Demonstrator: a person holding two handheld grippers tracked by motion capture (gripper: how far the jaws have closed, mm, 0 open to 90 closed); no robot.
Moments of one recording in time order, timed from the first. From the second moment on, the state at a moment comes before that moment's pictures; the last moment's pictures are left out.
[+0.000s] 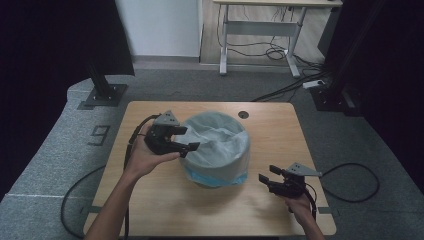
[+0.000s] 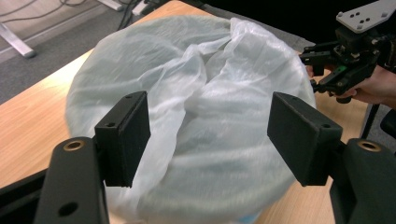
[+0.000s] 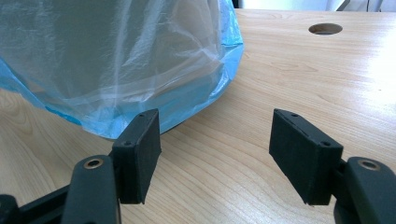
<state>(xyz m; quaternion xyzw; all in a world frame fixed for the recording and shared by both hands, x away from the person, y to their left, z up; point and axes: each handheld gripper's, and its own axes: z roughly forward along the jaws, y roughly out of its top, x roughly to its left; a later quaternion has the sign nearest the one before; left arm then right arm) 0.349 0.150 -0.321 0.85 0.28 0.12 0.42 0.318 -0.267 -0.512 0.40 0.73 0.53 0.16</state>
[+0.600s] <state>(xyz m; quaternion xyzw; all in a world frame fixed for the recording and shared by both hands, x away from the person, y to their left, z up) 0.316 0.214 -0.361 0.82 0.33 0.14 0.44 0.319 -0.269 -0.516 0.41 0.72 0.53 0.16</state>
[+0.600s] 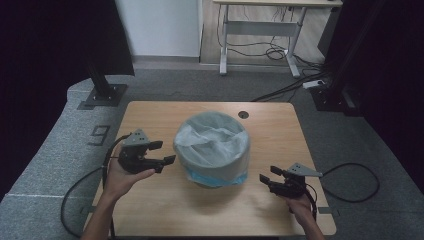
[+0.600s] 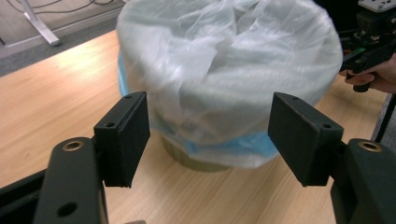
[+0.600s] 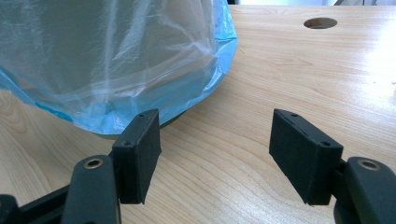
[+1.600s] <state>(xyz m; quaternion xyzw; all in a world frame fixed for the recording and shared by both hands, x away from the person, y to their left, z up) 0.312 0.245 -0.429 0.80 0.39 0.13 0.42 0.321 -0.268 -0.521 0.42 0.73 0.52 0.16</state>
